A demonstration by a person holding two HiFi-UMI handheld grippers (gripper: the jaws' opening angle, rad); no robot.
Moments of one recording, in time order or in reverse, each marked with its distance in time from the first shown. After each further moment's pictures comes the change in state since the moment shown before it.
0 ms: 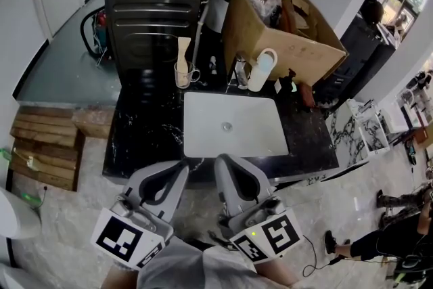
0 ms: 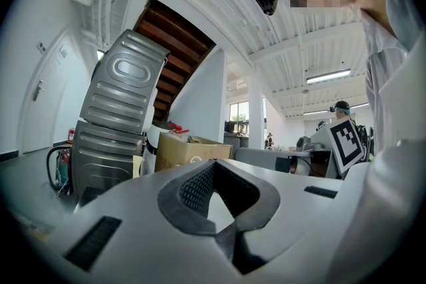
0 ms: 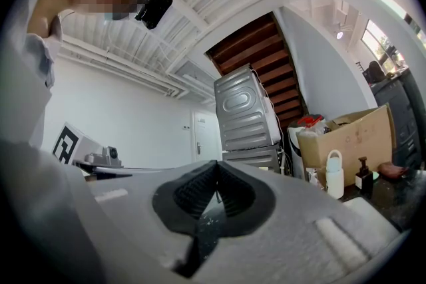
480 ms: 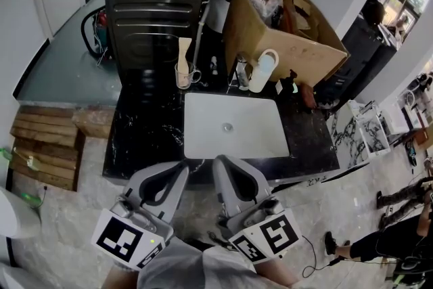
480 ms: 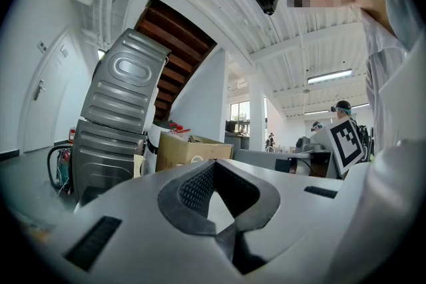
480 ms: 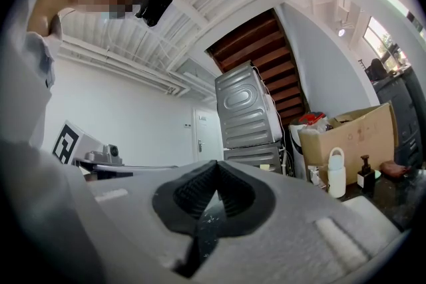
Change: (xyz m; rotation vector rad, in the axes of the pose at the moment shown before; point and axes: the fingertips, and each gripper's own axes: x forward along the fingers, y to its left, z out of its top) left arm 0.004 0.004 -0.003 -0.004 0.003 0.006; right arm 0.007 -0.002 -0.007 -0.001 0.022 0.013
